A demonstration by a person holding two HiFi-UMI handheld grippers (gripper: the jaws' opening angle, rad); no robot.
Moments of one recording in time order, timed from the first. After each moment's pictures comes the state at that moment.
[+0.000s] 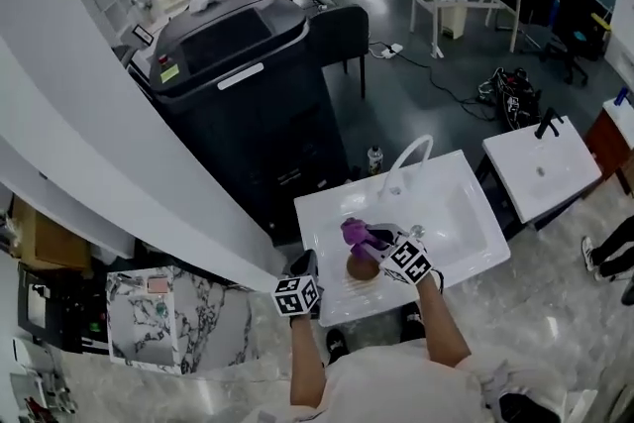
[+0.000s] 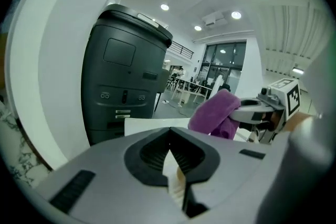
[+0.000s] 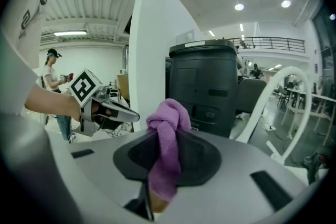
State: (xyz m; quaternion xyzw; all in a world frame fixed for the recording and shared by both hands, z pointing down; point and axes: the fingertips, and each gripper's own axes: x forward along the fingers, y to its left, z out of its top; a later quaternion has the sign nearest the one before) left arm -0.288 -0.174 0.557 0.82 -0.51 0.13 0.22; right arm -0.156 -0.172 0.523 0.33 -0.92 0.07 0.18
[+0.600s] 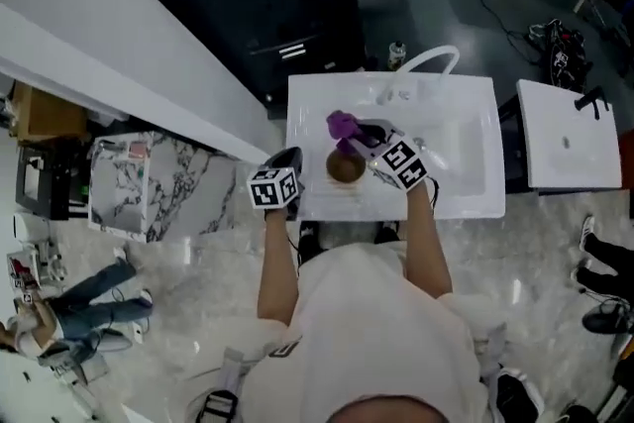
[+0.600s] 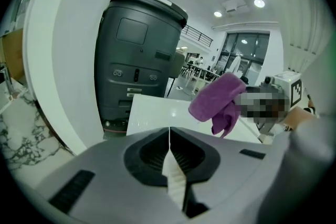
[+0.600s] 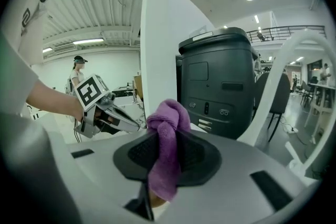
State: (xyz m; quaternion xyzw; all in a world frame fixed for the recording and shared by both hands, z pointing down) left arm -0.284 -0.156 0.600 0.76 -0.56 0.17 0.28; right arm -0.154 -0.183 0.534 0.22 -0.96 0.05 0.18
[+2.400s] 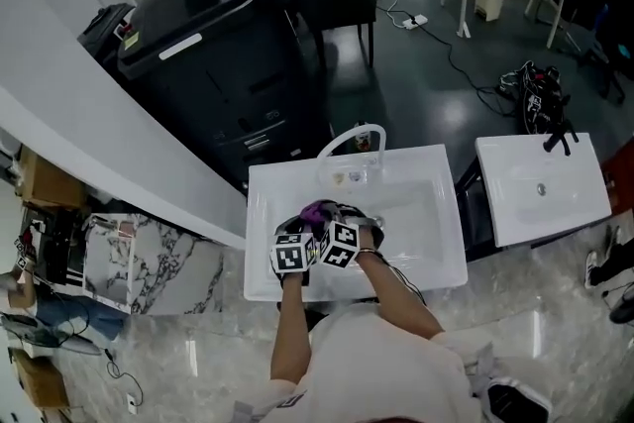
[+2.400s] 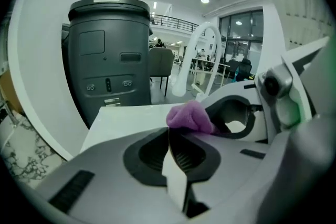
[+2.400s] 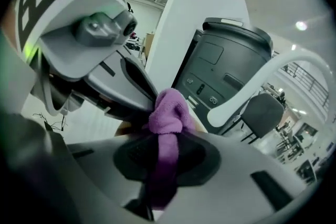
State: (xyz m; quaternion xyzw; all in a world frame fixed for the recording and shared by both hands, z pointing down) left arm -0.135 -0.206 0.593 0.74 -0.58 0.25 0.22; right arm -0.120 -0.200 0.601 0.21 -0.89 -0.11 0.39
